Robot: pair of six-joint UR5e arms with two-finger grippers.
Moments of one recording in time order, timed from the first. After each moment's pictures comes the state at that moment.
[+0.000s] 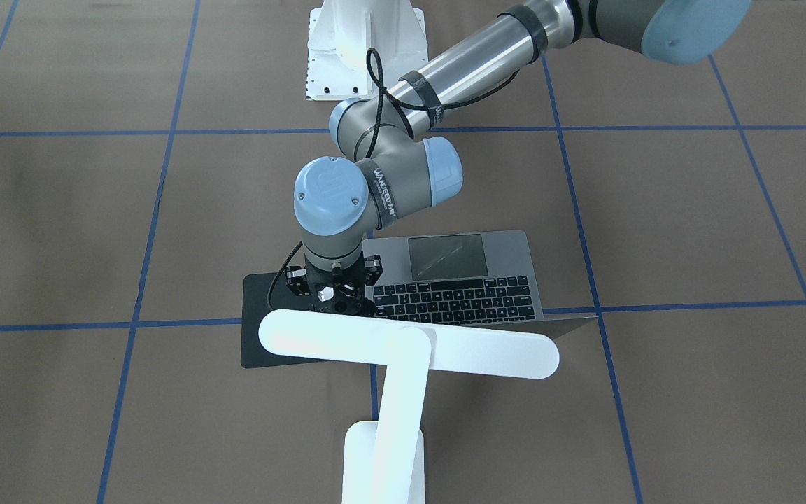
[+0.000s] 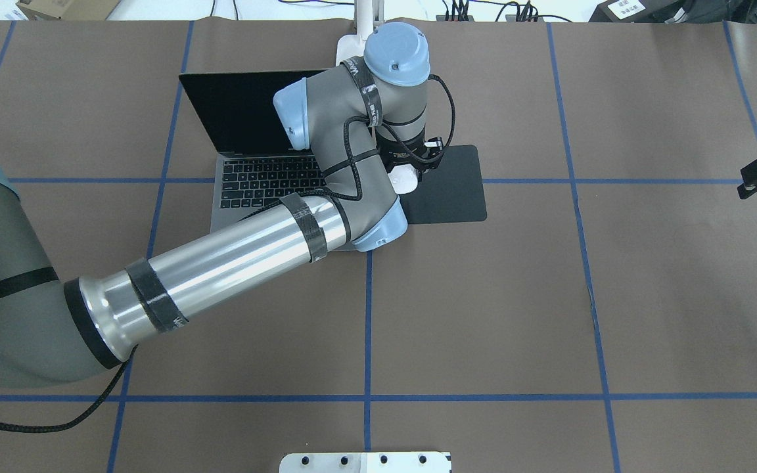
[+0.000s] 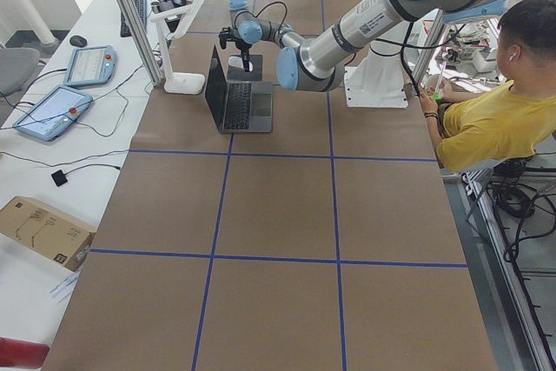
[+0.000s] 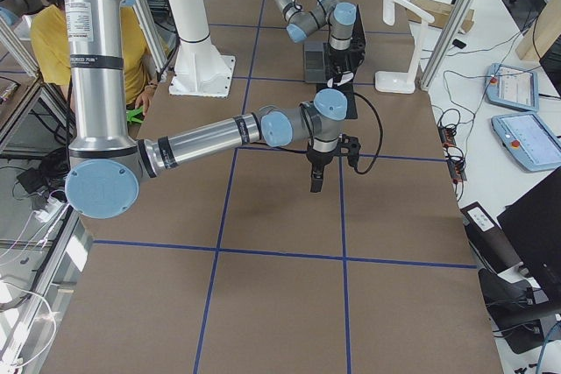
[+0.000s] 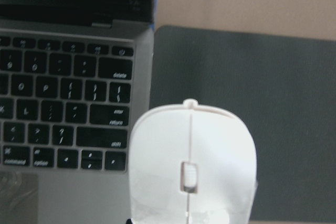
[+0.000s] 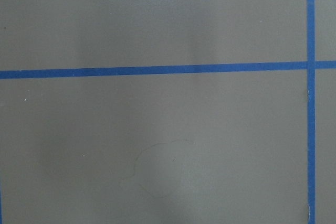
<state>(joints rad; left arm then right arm) -0.63 -2.82 -0.80 -1.88 -2.03 -1.27 1.23 -1.55 1.85 -1.60 2.26 0.47</state>
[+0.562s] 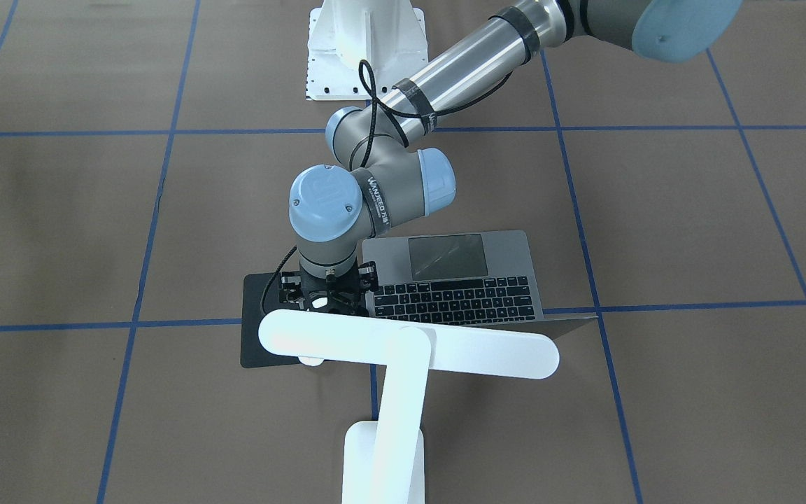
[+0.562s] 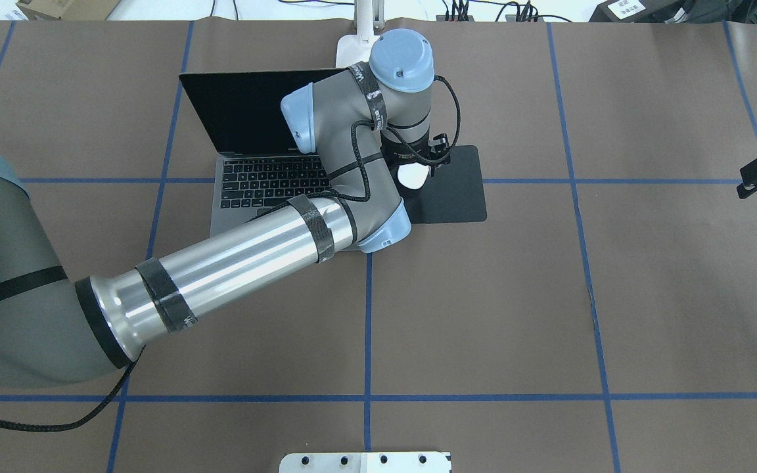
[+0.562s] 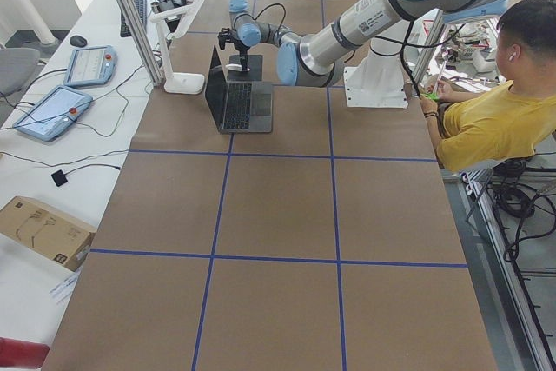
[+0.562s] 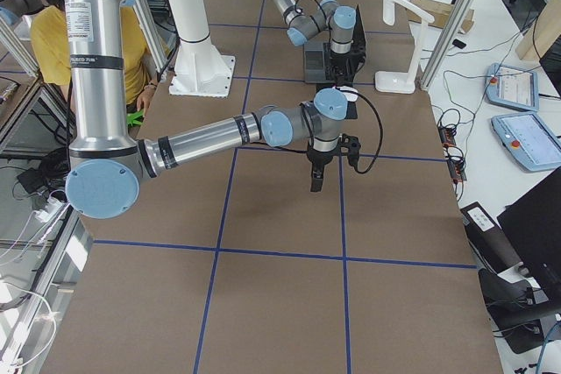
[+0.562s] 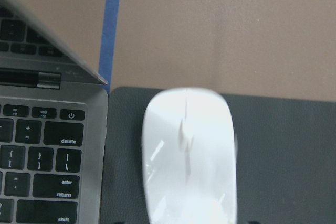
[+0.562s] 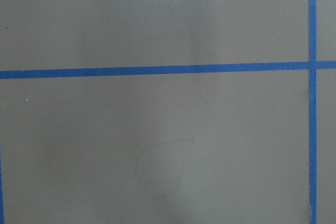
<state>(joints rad) -0.62 -2.83 -0.75 -1.93 -2.00 -1.27 1.23 -1.55 1.85 -1.60 2.26 0.47</state>
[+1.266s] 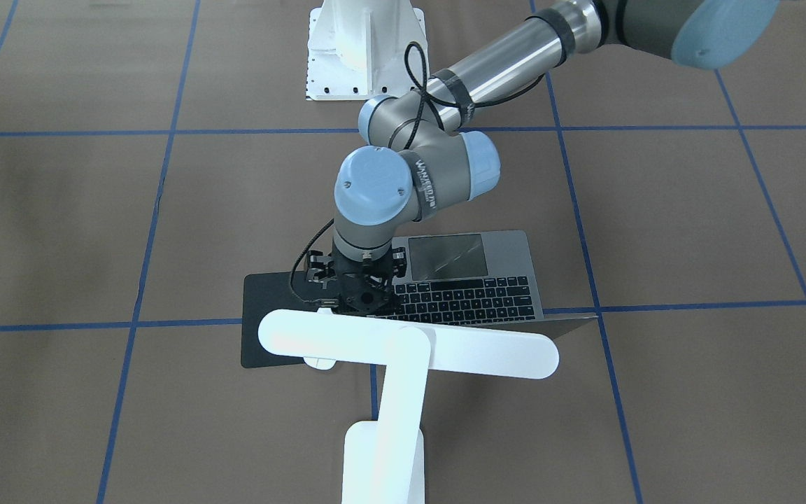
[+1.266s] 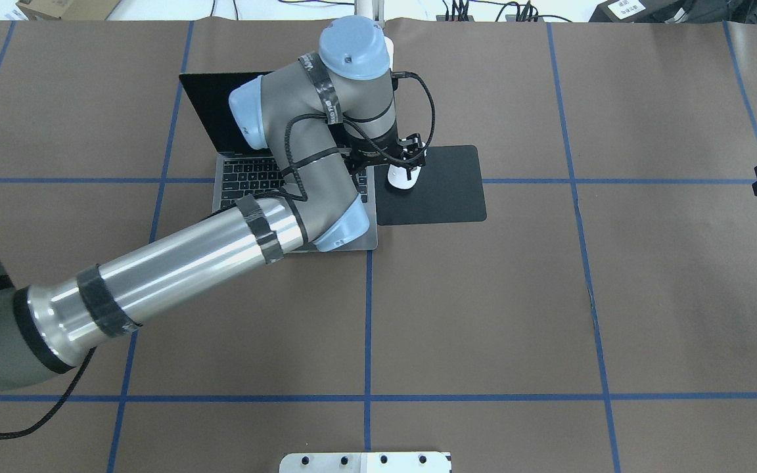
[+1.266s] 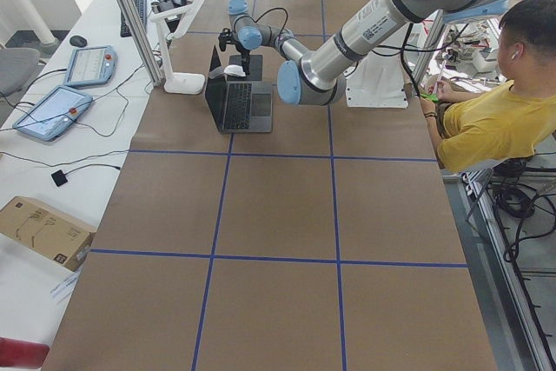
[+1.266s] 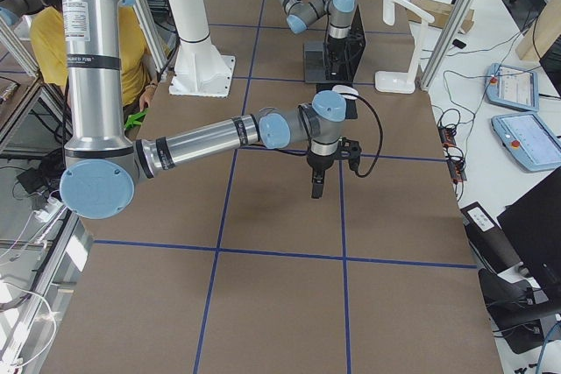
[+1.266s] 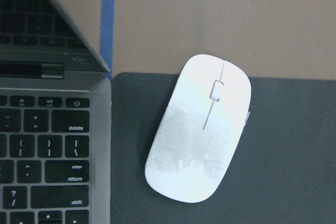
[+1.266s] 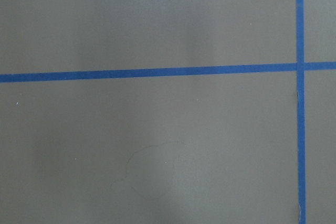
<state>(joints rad) -0.68 -2.62 -1.11 -1.78 -2.12 -1.15 1.24 -1.57 1.85 -1.60 2.19 0.44</state>
